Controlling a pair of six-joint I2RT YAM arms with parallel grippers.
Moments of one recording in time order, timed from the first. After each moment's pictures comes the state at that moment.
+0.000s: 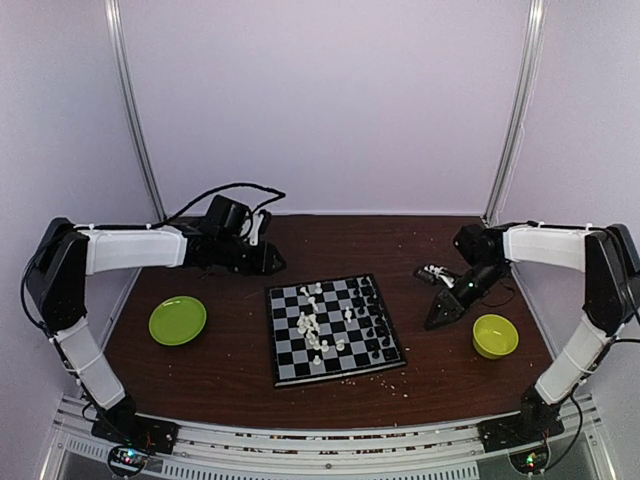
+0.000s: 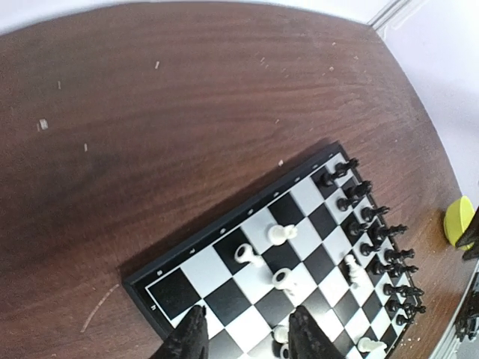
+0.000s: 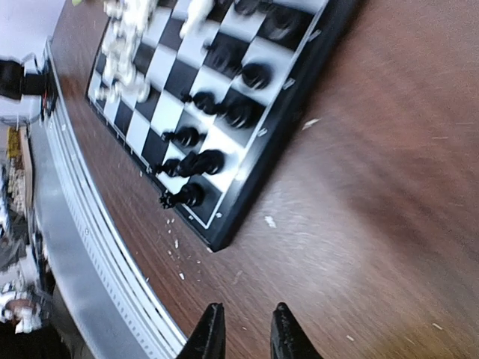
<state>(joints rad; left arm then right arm) -0.59 1.73 1.16 -0.16 0.22 -0.40 0.30 1.63 1.05 -0.93 -0.67 -0.35</state>
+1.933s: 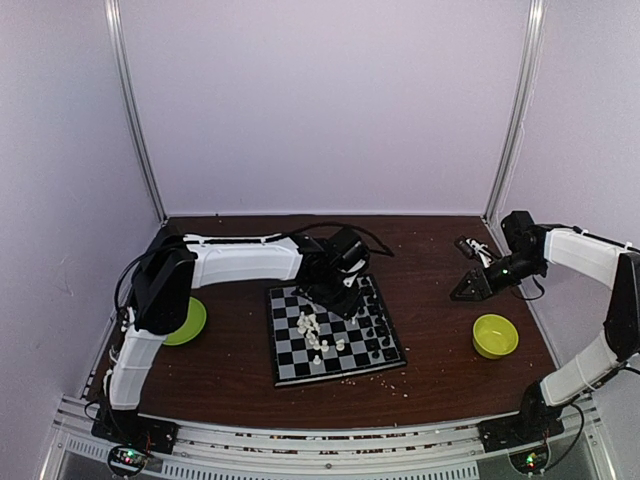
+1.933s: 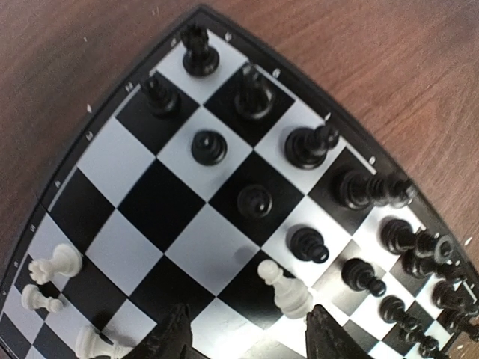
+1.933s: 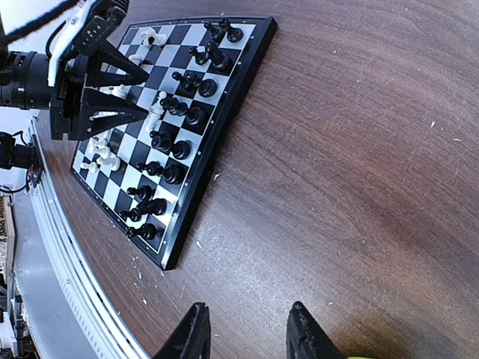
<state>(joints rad) -0.98 2.28 1.88 -0.68 -0.08 -0.28 0.02 1.43 0.97 -0.80 -0.70 -0.37</state>
